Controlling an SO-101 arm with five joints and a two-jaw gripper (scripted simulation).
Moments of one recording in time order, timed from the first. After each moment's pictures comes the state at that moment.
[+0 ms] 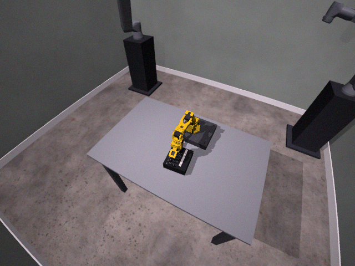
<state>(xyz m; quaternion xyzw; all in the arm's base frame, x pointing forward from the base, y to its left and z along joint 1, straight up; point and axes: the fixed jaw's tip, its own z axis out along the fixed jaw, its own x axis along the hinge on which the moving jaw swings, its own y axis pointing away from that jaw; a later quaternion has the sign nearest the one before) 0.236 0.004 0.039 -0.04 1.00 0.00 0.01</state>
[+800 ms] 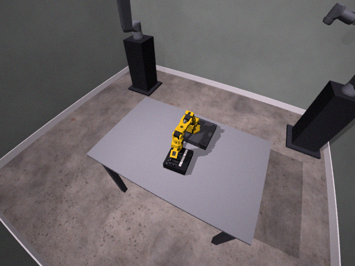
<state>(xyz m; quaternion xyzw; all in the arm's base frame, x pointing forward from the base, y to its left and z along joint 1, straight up) 0.235 0.004 0.039 -0.09 1.00 0.00 0.01</state>
